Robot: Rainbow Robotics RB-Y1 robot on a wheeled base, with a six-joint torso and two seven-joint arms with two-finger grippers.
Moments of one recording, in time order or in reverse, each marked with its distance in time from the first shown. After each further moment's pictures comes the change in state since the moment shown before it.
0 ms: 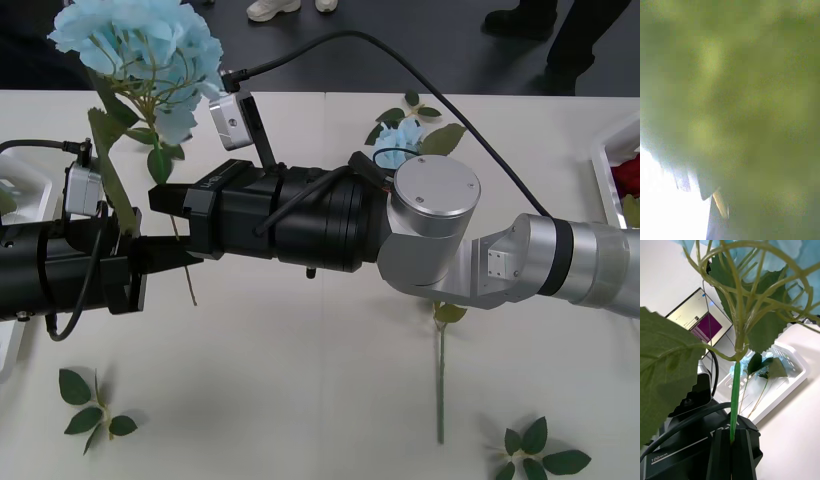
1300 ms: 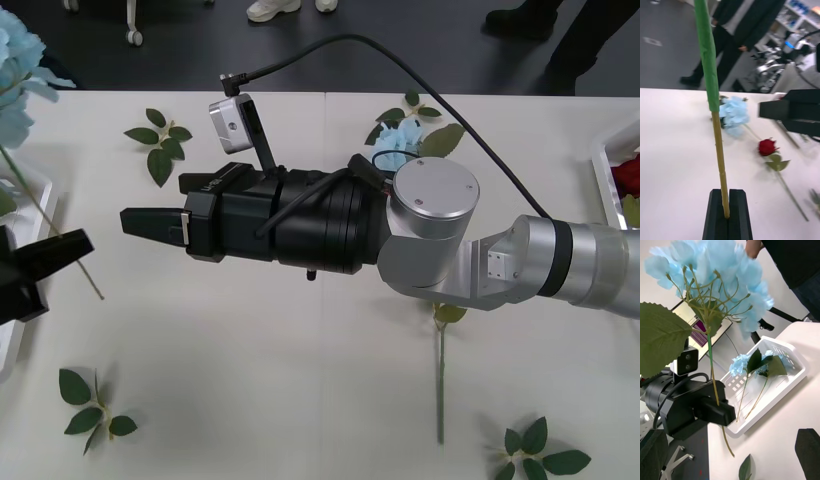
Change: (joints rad) right arm 0.000 -0.001 0.007 0.002 0.000 0.000 0.000; left arm 0.258 0.059 0.244 -0.051 0.063 -0.246 0.002
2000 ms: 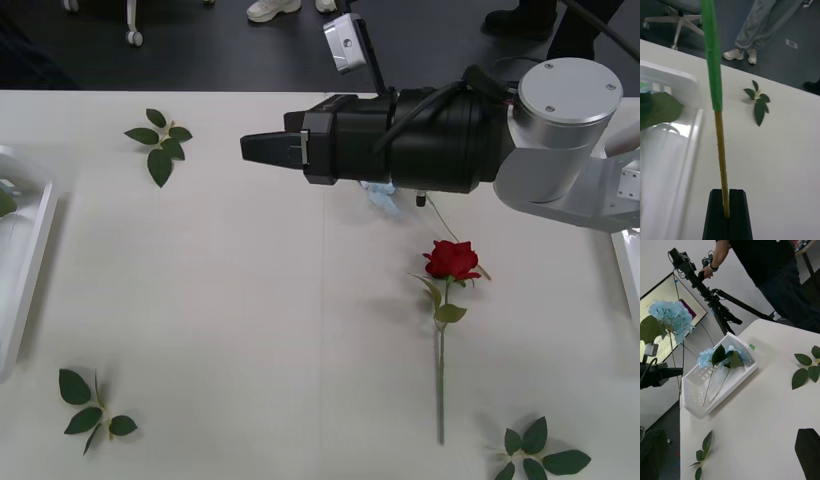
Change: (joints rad) right arm -0.138 -0.360 0.001 -0.027 -0.057 0.139 -0.140; left arm 0.215 0.101 0.182 -0.087 -0.373 -0.359 0.406
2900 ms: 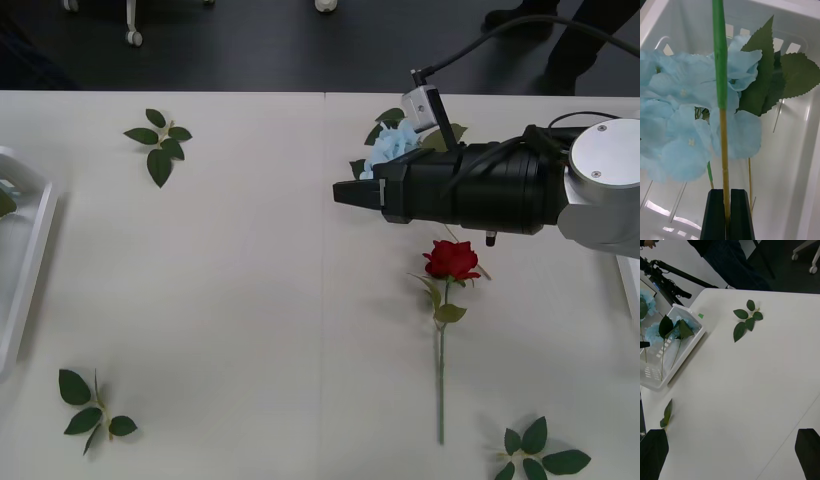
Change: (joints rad) right arm 0.068 -0.171 0.130 -0.021 0.155 -0.078 -0.180; left arm -0.297 0.161 -0.091 0.495 -0.487 -0.008 0.089
